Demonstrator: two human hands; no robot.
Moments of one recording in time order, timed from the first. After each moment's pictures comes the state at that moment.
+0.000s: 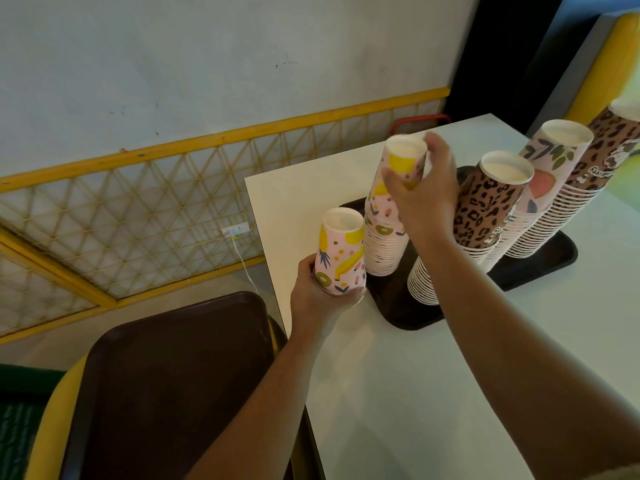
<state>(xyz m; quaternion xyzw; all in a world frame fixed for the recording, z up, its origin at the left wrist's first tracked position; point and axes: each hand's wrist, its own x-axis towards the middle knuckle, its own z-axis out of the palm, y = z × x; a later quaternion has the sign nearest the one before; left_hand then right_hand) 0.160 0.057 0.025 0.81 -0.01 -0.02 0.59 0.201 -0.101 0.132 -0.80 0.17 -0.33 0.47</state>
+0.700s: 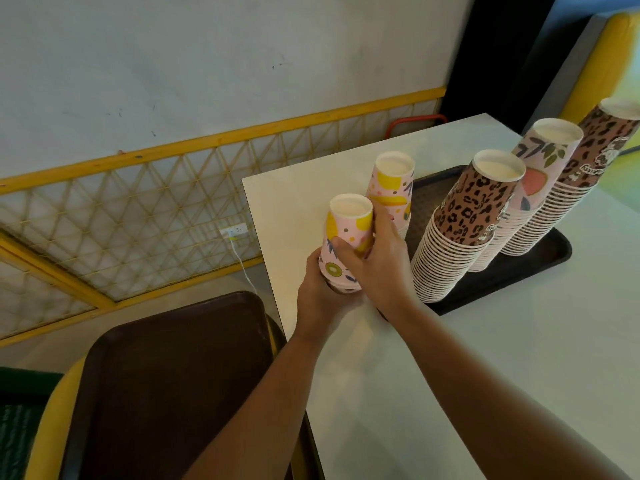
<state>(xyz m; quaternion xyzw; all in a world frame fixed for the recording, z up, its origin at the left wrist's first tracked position) 0.155 0.049 0.036 0.80 -0.04 -0.05 0.59 0.146 -0.048 0.098 -0.84 0.07 -0.20 0.50</state>
